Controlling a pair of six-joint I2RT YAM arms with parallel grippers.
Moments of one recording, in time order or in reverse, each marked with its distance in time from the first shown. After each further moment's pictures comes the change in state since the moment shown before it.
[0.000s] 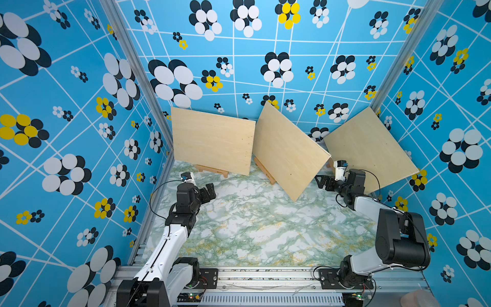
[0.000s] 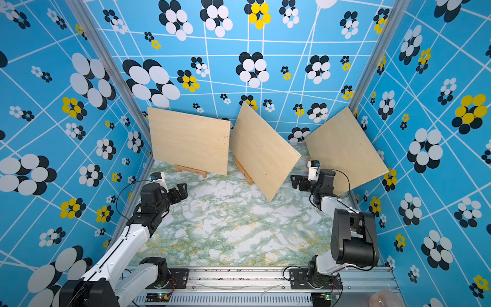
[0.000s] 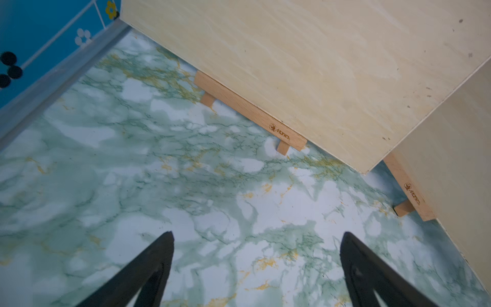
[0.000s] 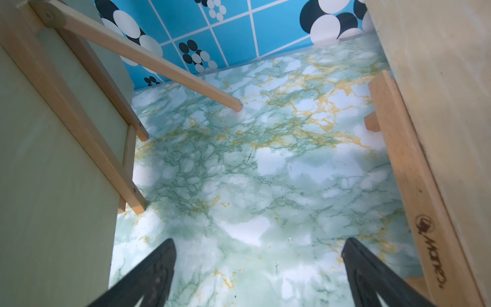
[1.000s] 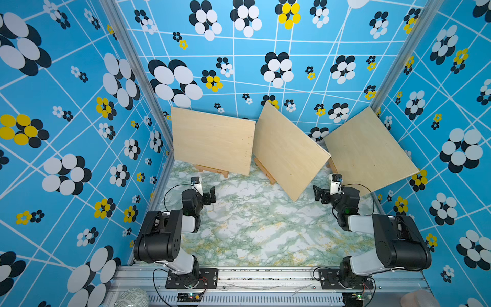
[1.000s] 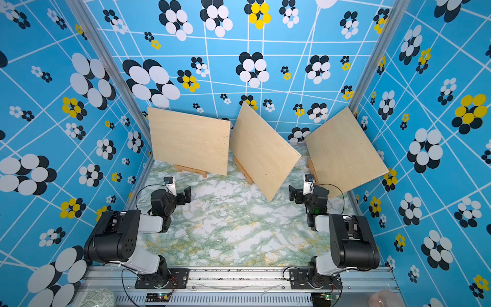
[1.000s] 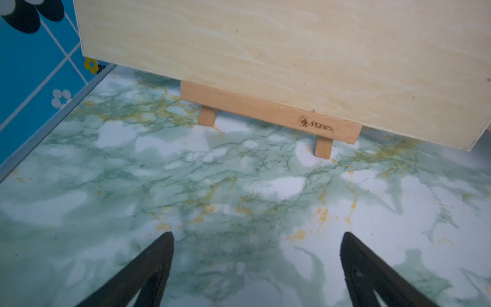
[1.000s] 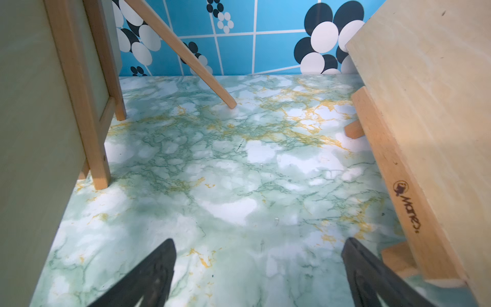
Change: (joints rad) left arm 0.040 0.580 -0.169 0.872 0.082 0.294; right arm 0.081 -0.027 -0.383 0.566 0.198 -0.102
